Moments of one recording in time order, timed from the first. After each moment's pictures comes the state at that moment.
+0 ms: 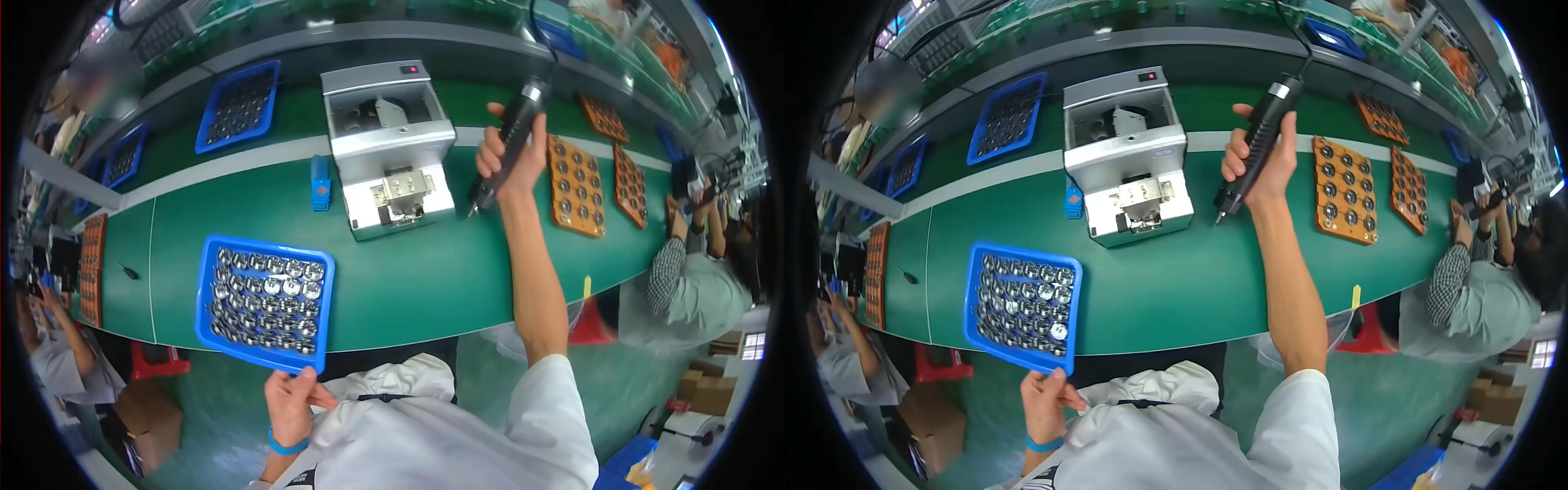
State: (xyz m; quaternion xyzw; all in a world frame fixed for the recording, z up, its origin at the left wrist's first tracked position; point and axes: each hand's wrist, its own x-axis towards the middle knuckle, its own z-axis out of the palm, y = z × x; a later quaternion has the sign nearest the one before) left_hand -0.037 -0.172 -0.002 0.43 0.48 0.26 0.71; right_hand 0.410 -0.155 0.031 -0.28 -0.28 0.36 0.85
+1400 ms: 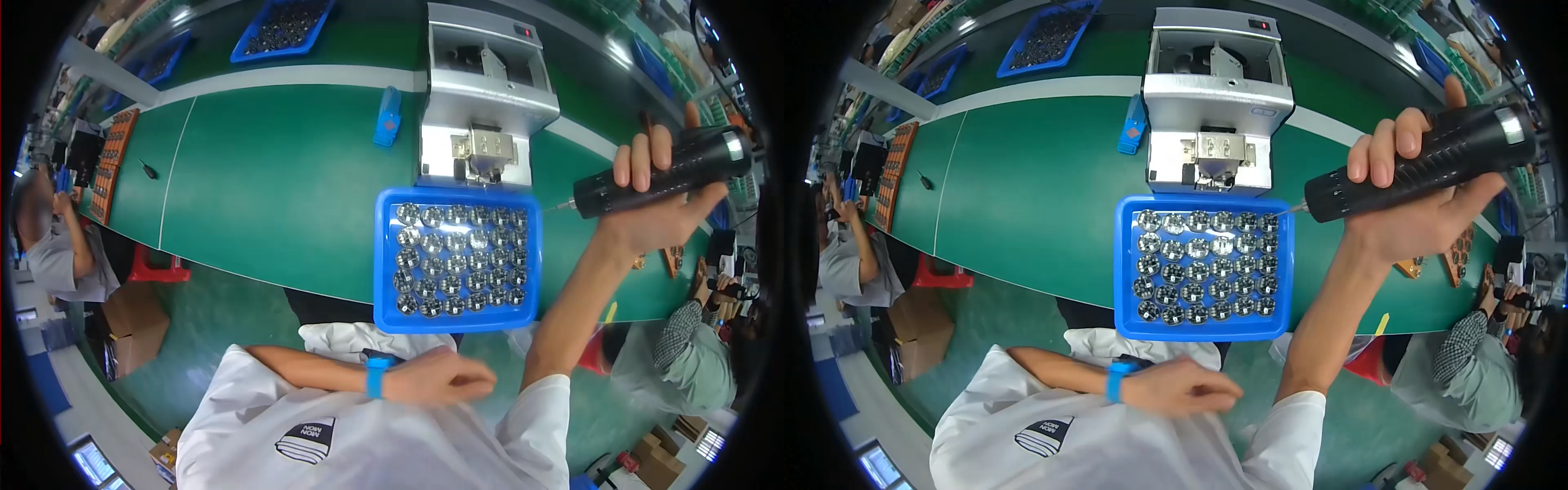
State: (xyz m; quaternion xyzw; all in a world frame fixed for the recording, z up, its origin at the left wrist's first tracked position) left_hand 0.073 -0.213 0.012 0.67 0.04 -0.12 0.73; right_hand 0.358 -0.185 0.113 -0.19 -0.46 0.26 0.83
